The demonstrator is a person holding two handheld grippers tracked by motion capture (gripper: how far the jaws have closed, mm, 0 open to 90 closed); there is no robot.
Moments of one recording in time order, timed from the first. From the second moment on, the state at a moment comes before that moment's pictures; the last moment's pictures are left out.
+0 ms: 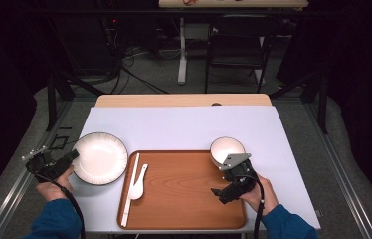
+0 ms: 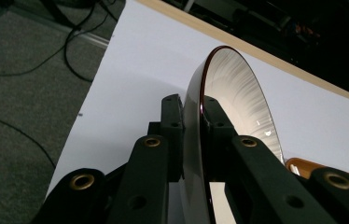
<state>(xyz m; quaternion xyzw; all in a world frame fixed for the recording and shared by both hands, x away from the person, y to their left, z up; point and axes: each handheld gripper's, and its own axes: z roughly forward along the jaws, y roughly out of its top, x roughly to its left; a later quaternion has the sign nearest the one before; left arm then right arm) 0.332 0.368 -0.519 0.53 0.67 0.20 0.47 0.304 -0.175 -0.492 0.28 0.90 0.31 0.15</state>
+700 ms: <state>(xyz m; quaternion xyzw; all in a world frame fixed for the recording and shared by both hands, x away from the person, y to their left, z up) 0.325 0.357 -0.487 0.57 0.62 0.24 0.49 0.305 -0.177 -0.493 0.28 0.90 0.31 0.15</state>
